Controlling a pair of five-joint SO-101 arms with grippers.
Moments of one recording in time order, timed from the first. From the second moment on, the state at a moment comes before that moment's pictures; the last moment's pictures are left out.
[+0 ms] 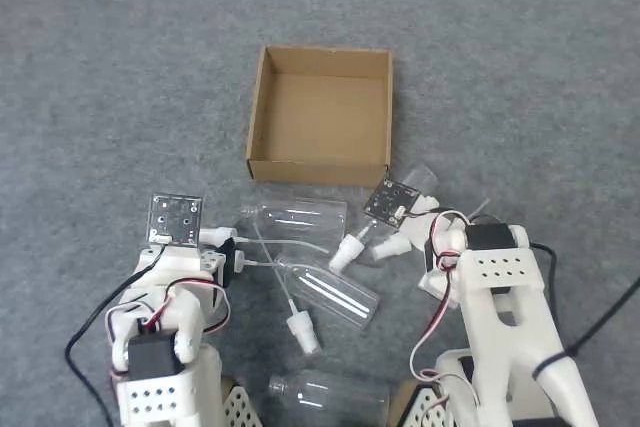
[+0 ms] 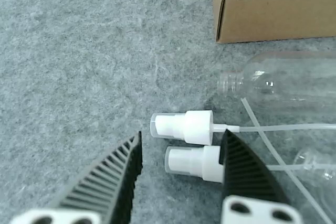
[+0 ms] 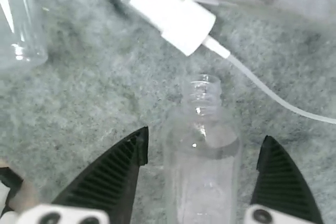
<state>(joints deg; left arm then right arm) -13.2 -103.3 93.9 69.8 -6.4 -7.6 -36.1 61.5 64.7 51.6</state>
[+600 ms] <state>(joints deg) -13.2 -103.3 93.9 69.8 -6.4 -7.6 -36.1 61.5 64.7 51.9</state>
